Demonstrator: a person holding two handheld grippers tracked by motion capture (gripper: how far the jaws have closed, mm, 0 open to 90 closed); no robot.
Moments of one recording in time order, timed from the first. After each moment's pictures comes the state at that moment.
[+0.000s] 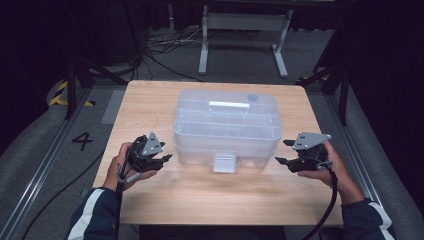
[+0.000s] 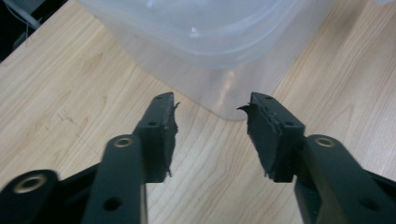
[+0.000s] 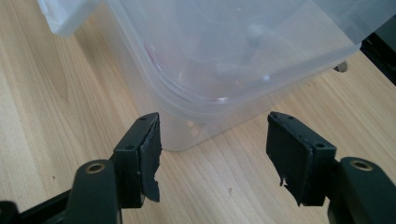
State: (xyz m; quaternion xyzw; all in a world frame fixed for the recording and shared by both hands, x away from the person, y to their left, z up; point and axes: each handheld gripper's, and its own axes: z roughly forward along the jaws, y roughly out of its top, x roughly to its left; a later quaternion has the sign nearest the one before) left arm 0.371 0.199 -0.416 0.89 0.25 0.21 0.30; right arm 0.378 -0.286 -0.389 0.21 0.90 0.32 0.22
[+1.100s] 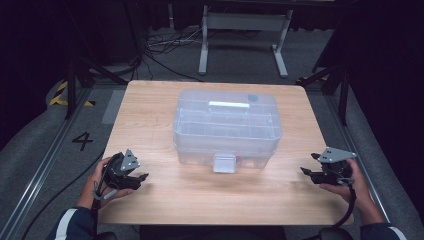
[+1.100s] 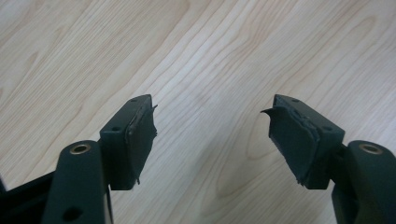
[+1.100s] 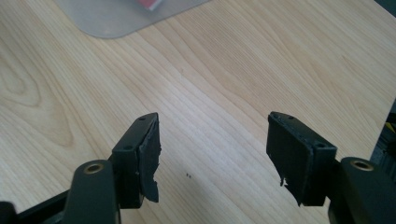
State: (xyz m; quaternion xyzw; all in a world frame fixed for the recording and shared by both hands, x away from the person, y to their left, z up) left arm 0.342 0.263 -0.451 0.89 0.31 0.20 0.25; right arm 0.355 -0.367 -0.439 0.31 0.87 0.28 0.25
